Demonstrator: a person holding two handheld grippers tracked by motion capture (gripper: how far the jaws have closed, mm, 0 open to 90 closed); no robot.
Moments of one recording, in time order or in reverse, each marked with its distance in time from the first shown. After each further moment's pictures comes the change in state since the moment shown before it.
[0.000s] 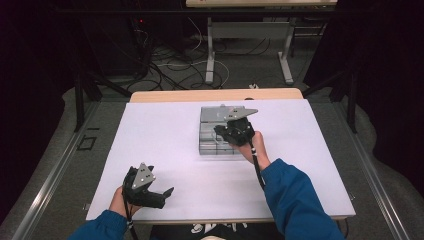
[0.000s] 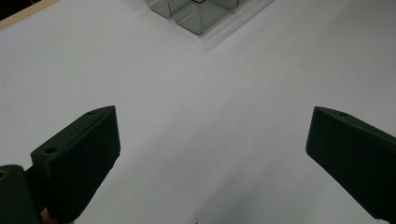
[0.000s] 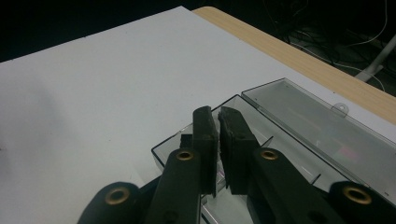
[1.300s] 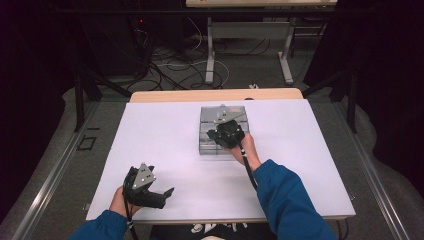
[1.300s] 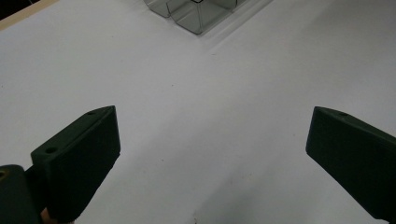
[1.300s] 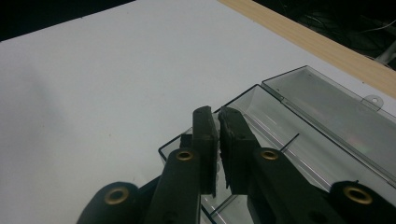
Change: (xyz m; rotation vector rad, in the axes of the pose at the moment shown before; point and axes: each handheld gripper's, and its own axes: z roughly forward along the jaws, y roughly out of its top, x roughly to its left) left arm -0.002 0.000 0.002 -0.005 -0.001 -0.010; right arm 0.011 -0.005 0.030 0.074 0.015 -0.004
